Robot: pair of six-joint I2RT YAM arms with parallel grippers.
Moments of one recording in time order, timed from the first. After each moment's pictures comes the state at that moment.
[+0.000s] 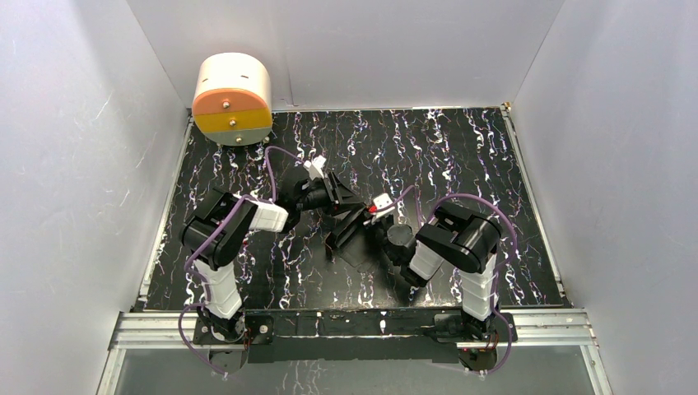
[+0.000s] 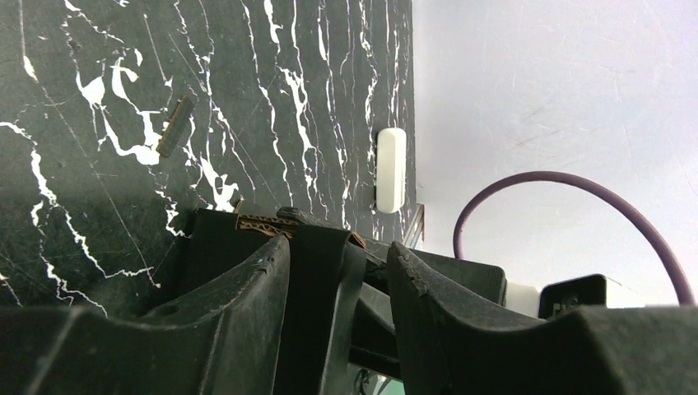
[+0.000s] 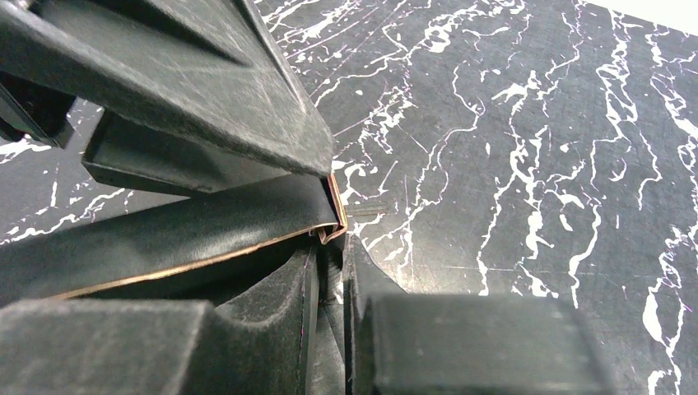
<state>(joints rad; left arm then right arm) -0.52 1.86 0.78 0.73 0.61 -1.10 0.90 1.94 0.39 1.48 0.38 -0.05</state>
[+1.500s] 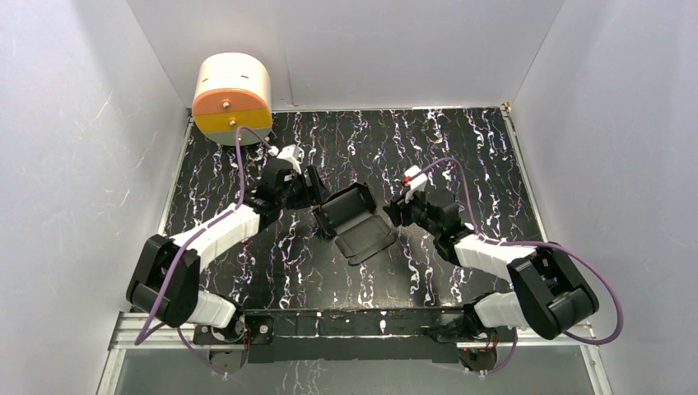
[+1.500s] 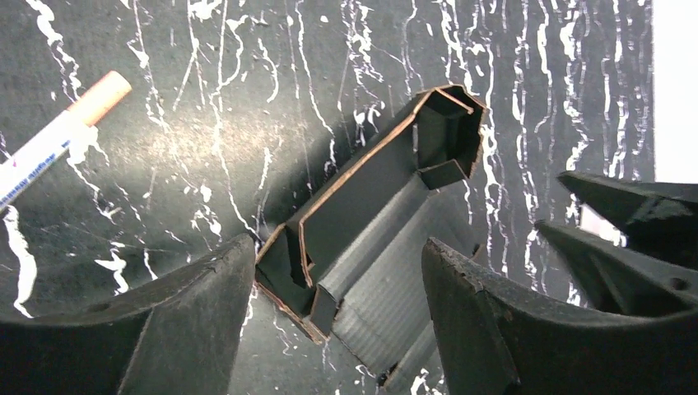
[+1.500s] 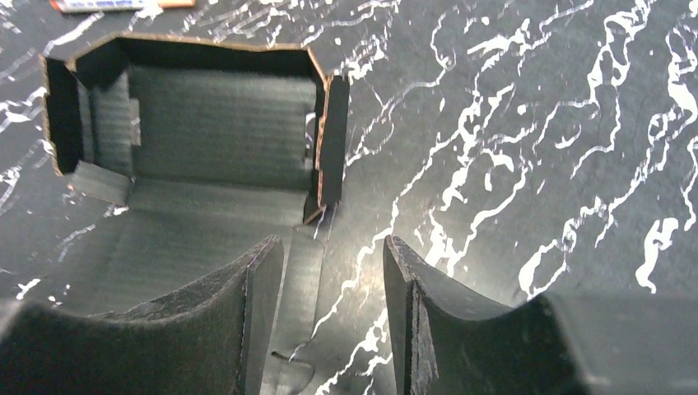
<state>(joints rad) -0.48 1.38 0.80 -0.01 0.09 -0.61 0.55 1.30 0.38 0.62 -0.14 -0.02</state>
